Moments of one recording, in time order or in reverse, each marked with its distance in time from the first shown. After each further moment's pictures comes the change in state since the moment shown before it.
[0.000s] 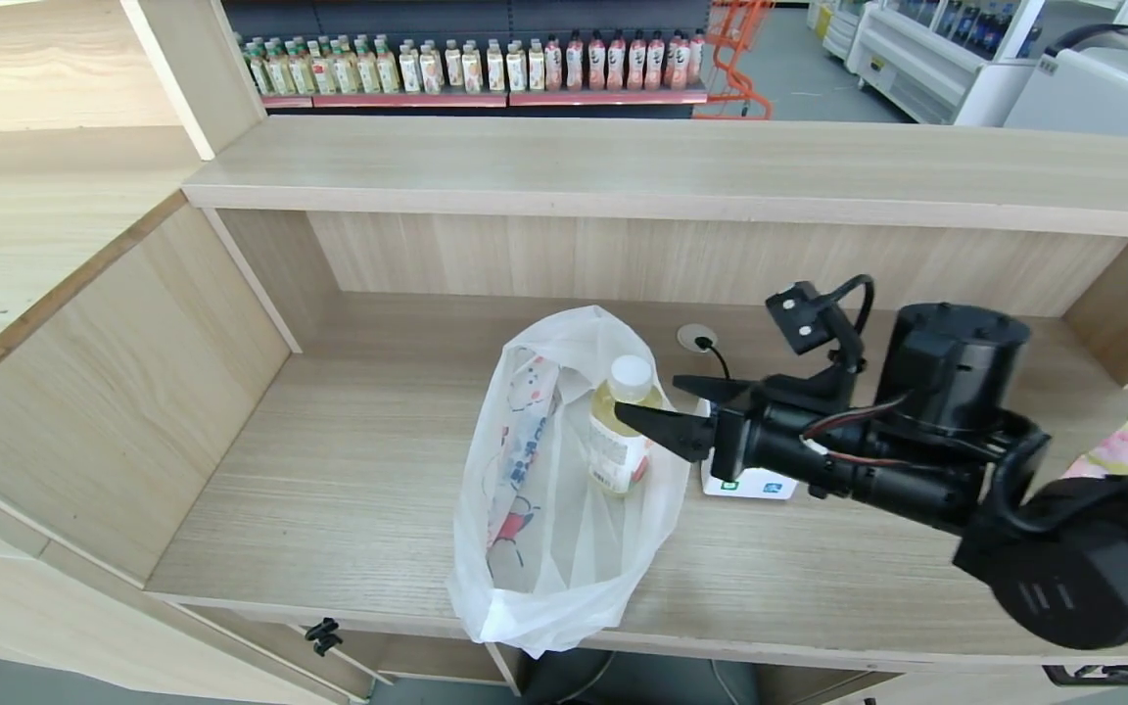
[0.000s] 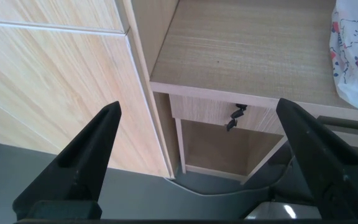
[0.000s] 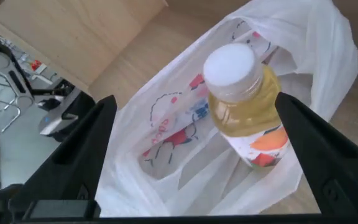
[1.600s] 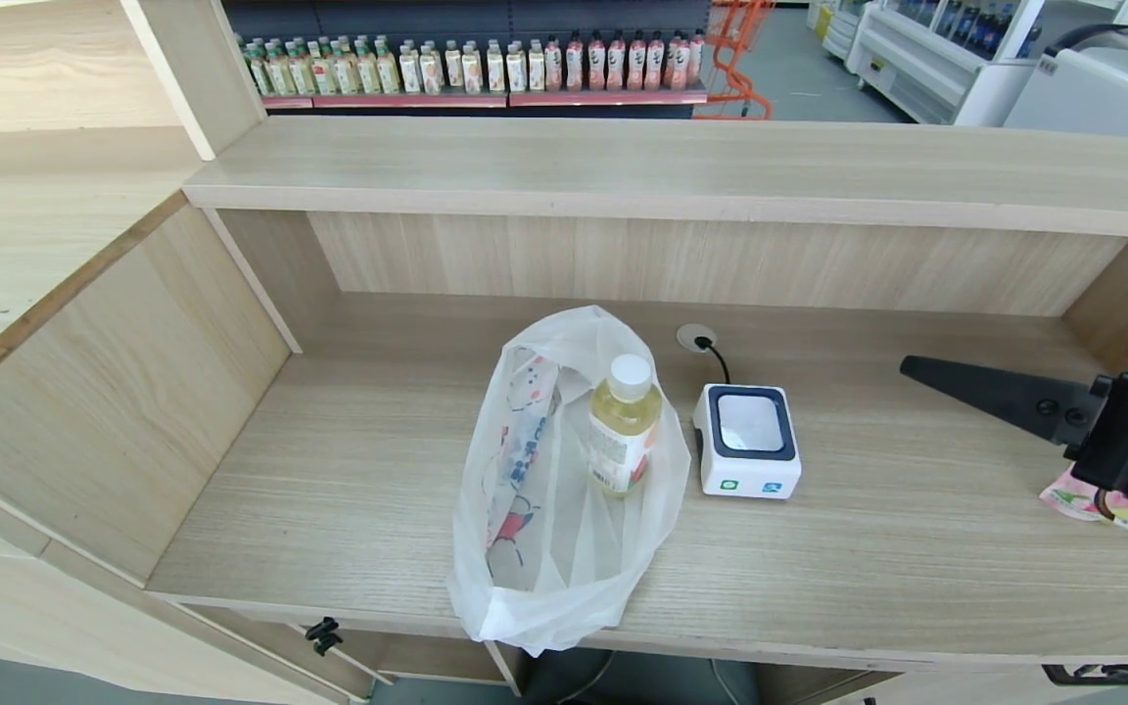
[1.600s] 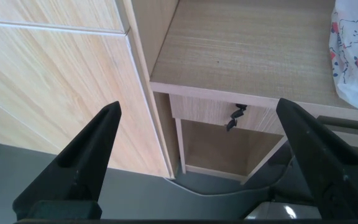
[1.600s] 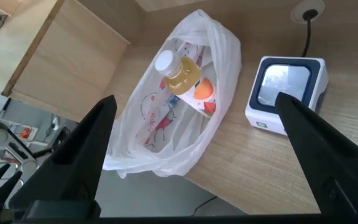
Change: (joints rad) left arm 0.000 0.000 0.000 0.000 0.000 0.000; right arm -0.283 -0.602 0.182 0.410 -0.008 0.195
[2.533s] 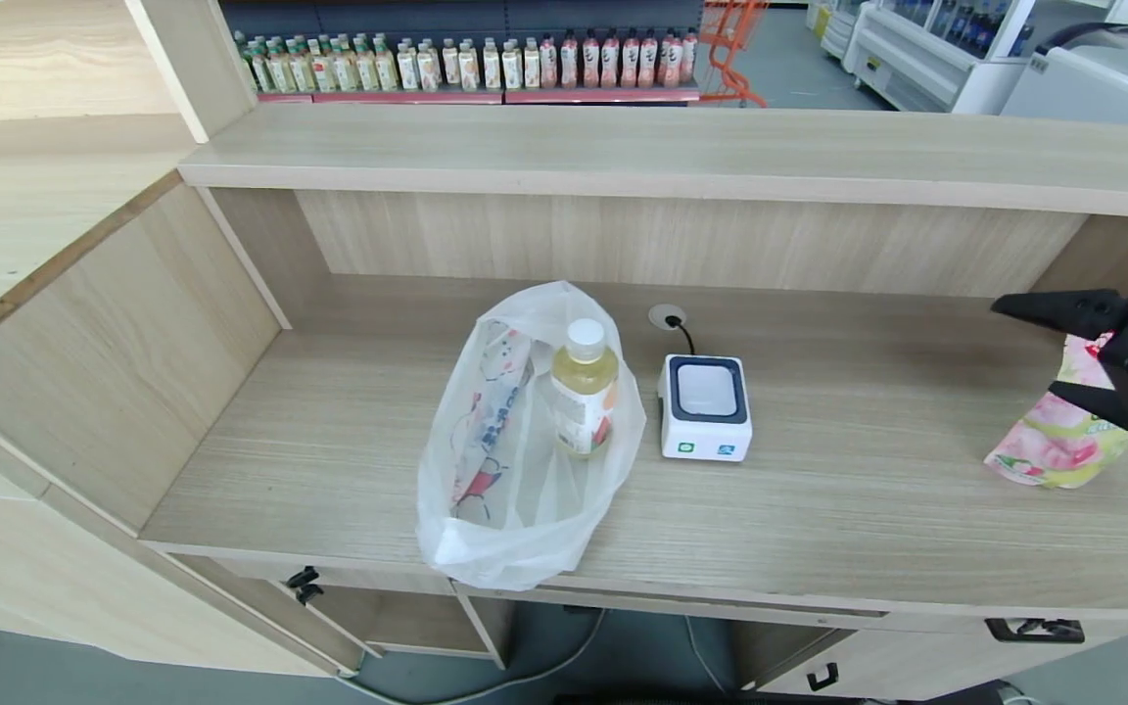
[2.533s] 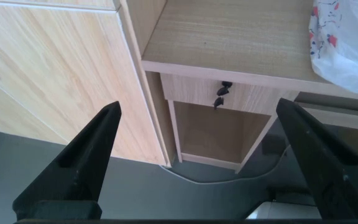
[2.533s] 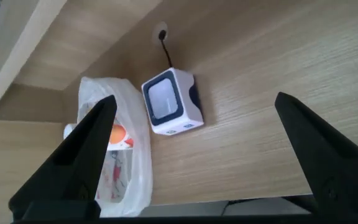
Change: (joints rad) left arm 0.001 0.000 0.000 0.000 -0.001 0.003; right arm -0.287 0.091 -0.224 0.310 -0.192 0.300
